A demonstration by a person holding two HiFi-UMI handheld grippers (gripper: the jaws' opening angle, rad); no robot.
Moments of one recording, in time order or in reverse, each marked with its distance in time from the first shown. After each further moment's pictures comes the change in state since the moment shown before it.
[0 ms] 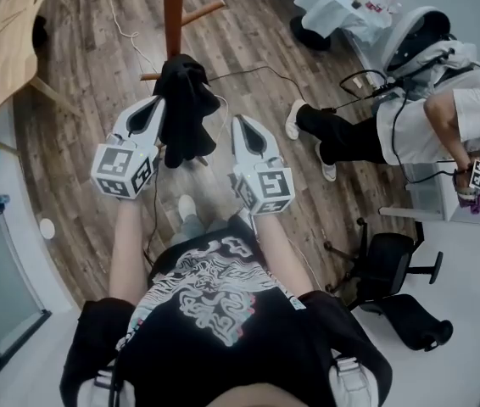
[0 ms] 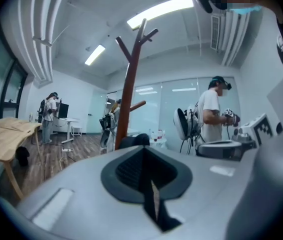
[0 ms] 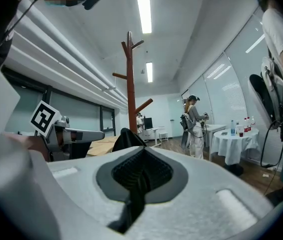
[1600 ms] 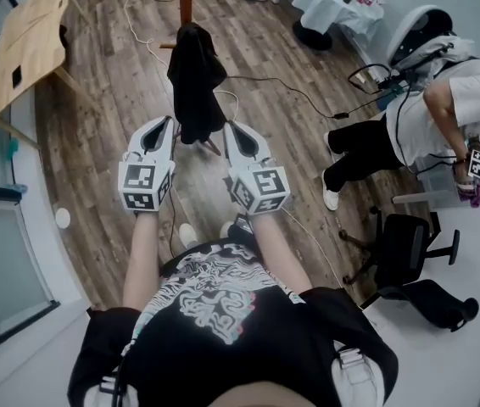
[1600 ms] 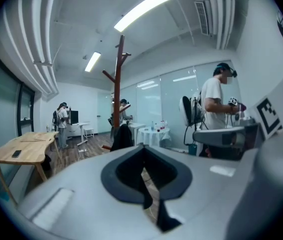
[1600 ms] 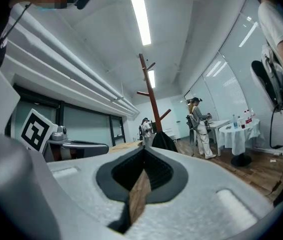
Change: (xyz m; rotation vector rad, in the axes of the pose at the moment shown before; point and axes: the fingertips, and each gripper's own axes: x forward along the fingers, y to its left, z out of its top) left arm -0.187 -0.135 -0.026 0.123 0.079 0.132; right arm -0.180 0.120 0.001 0.105 -0.061 0.077
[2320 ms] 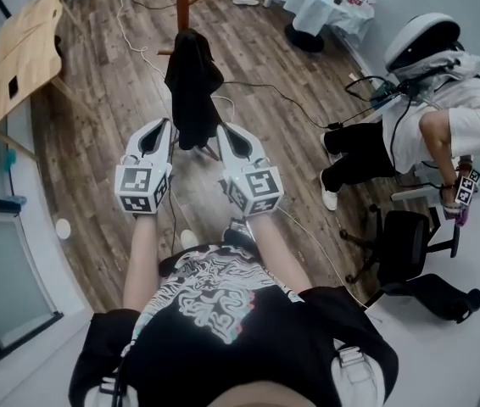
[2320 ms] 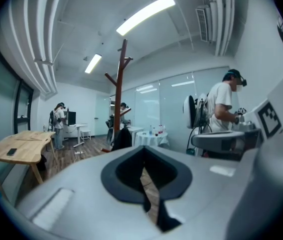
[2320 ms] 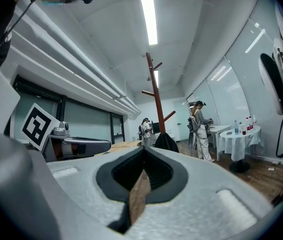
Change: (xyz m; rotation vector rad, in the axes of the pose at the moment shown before) left arm -0.013 0.014 -0.004 -0.016 -0.054 -0.038; right arm 0.007 0.029 -0.009 -0.074 -0.006 -0.003
